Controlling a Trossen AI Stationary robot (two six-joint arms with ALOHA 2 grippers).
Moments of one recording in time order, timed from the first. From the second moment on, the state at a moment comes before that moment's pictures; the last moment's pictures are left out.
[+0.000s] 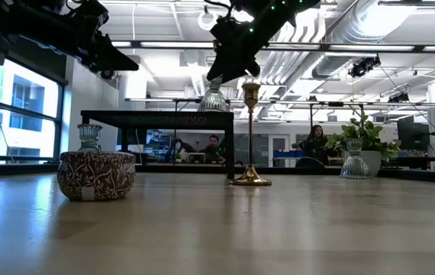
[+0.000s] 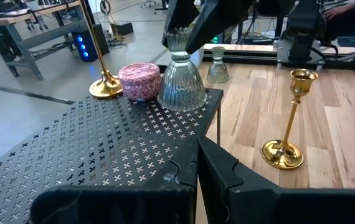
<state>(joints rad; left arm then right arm) 0.36 0.62 0.43 0.01 -0.06 0.10 -0.35 1.77 1.54 -0.42 0.05 0.05</state>
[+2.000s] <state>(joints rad) 0.36 0.62 0.43 0.00 -0.06 0.10 -0.35 1.75 1.54 -0.38 0.10 0.02</state>
